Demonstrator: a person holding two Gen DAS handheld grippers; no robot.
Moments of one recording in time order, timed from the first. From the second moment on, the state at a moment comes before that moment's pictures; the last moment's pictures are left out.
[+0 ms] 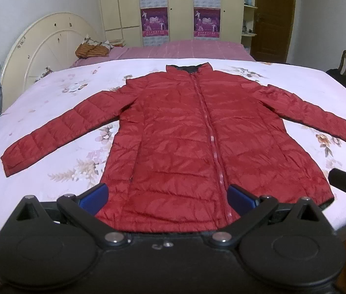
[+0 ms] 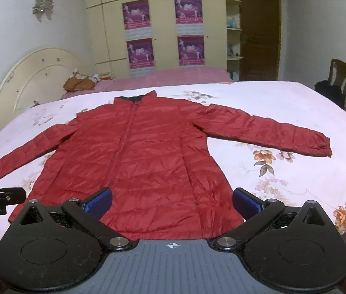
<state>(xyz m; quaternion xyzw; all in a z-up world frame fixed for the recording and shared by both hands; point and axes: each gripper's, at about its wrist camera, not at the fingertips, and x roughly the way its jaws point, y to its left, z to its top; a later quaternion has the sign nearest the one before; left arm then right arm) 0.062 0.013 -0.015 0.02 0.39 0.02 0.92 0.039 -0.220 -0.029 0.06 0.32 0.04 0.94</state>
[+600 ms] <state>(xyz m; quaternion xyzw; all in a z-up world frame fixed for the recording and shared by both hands) 0.183 0.048 -0.045 0.05 0.41 -0.01 0.91 0.132 -0.213 -0.051 0.10 0.34 -0.05 0.93</state>
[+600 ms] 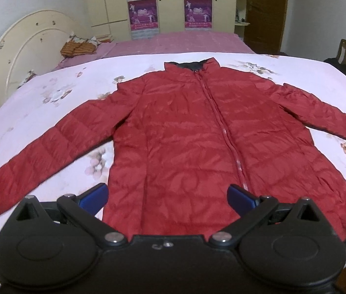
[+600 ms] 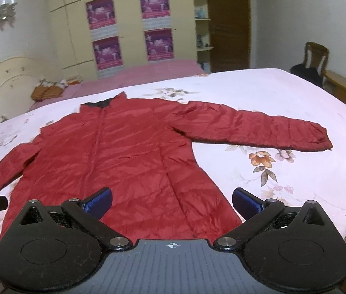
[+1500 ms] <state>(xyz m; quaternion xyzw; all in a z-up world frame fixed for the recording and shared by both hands) 0.318 0.033 -0.096 0.03 0.44 0.02 0.90 0.241 -0.311 -0.087 0.11 0.35 -0.14 0.92</state>
